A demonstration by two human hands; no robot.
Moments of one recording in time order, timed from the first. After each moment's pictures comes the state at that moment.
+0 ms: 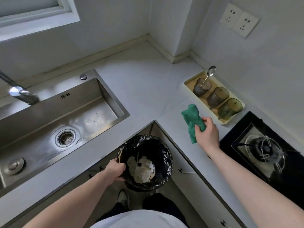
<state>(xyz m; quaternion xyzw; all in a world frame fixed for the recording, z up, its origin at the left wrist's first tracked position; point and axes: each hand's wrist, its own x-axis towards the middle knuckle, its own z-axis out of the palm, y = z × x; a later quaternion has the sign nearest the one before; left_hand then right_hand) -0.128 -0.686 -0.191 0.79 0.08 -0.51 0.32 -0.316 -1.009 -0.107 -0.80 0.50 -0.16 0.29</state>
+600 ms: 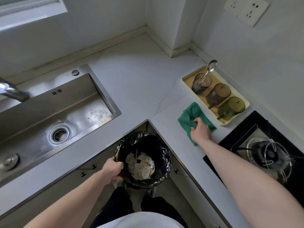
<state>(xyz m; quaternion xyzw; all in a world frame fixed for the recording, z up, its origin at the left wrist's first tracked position) -0.149 -0.727 -0.216 0.80 0.11 -0.49 0.33 -0.305 -1.081 -0.174 -0.80 0.54 0.02 0.26</state>
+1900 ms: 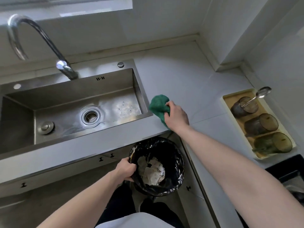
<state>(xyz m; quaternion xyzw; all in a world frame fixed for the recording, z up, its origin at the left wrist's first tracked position) -0.151 -0.704 -0.184 0.77 0.17 -0.50 0.37 -0.091 -0.971 -0.134 -0.94 0.23 0.02 0.24</state>
